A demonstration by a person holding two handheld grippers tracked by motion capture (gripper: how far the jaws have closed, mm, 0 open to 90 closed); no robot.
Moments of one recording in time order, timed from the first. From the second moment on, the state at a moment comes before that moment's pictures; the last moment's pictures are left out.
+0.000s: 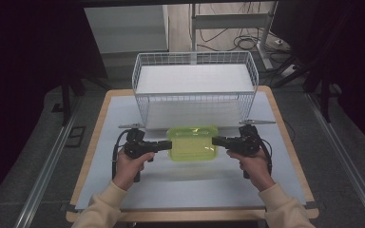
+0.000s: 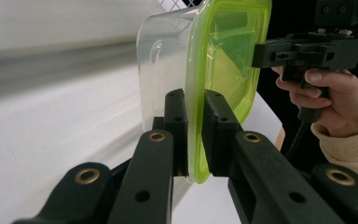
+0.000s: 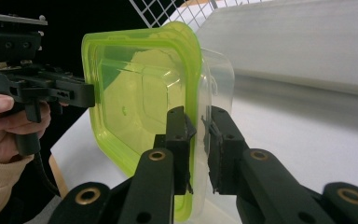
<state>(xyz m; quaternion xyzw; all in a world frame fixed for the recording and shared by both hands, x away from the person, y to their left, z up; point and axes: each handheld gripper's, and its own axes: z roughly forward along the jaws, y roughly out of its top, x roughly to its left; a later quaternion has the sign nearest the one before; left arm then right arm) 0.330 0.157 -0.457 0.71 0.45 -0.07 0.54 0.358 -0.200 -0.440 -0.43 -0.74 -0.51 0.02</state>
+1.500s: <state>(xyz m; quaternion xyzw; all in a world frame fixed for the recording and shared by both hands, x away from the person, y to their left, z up) 0.360 0.161 -0.383 0.71 0.43 -0.05 0.56 0.381 -0.196 -0.364 -0.41 -0.73 -0.54 -0.01</state>
